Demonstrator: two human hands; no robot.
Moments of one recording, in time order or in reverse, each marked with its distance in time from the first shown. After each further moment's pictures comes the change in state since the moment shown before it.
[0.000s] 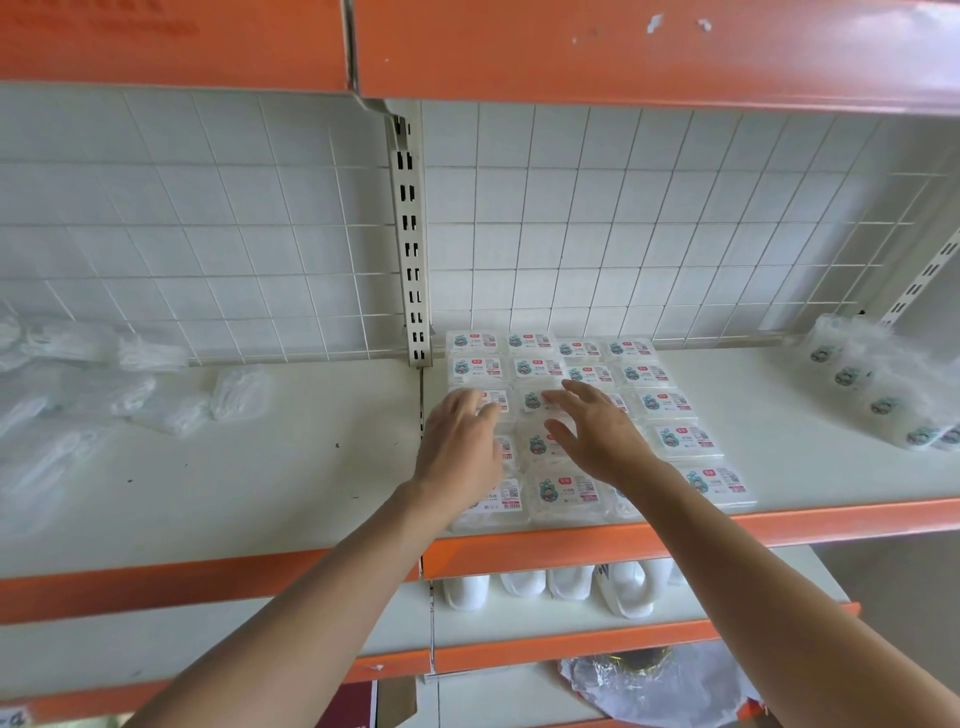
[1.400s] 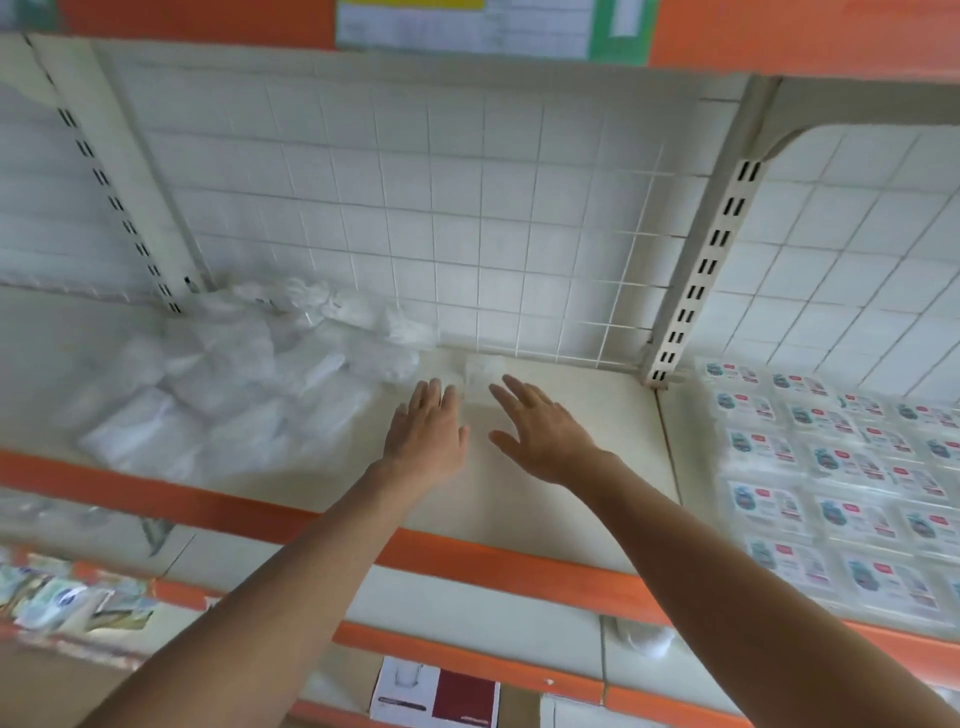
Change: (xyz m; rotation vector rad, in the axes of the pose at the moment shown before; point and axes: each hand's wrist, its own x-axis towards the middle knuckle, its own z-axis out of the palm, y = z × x) left_hand -0.093 -0.273 -0.088 0.149 -0.187 -0.455; right_hand 0.086 -0.299 0.129 -0.097 -0.217 -0.441
